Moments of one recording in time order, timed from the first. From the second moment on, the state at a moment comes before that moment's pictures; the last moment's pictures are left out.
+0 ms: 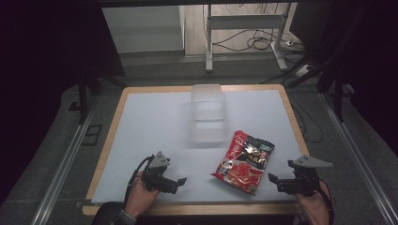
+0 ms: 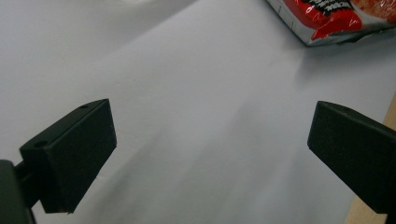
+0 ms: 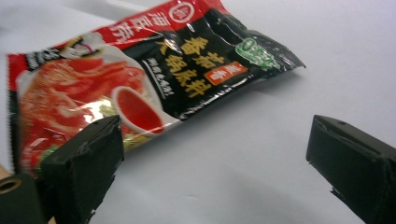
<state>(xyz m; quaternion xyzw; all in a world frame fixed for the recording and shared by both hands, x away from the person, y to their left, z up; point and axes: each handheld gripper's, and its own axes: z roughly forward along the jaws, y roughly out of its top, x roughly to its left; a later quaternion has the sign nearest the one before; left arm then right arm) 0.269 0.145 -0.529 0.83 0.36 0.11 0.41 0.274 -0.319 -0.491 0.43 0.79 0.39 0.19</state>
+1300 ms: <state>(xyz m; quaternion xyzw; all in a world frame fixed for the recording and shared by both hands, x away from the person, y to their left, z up) 0.260 0.121 -0.510 0.83 0.33 0.12 0.44 0.278 -0.315 -0.496 0.40 0.80 0.39 0.21</state>
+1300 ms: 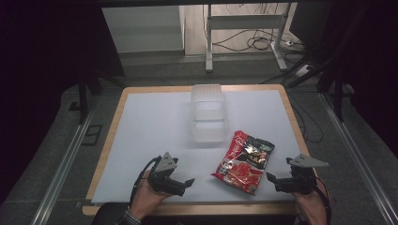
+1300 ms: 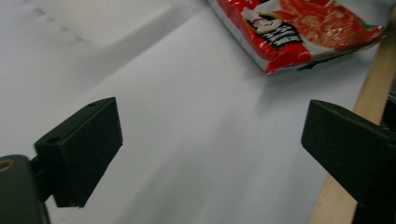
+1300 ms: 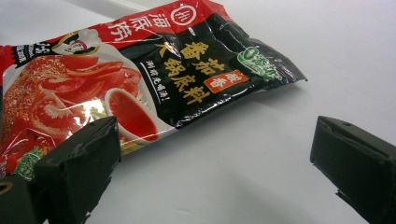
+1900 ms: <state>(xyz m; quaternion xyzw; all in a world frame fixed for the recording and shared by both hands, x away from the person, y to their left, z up) 0.267 0.089 -0.504 0.83 0.29 0.10 0.46 0.280 -0.312 -0.496 0.40 0.80 0.39 0.20</state>
